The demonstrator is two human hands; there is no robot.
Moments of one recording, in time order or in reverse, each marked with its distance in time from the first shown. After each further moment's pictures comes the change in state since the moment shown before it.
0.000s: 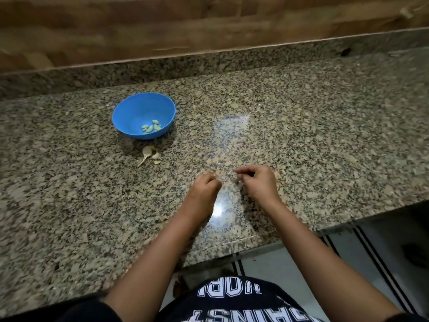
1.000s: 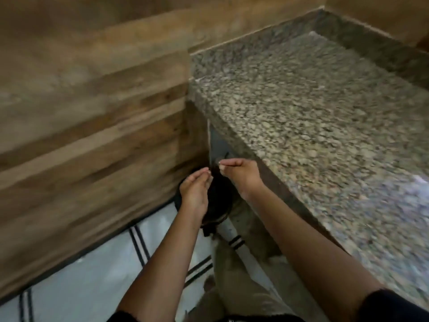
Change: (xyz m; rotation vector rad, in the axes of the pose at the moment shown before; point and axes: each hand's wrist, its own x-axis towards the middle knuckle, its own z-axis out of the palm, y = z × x) left_hand -0.464 -0.176 -0.250 -1.231 1.856 -1.219; right_hand -0.341 -0.109 0.506 -0.030 -1.199 -0.021
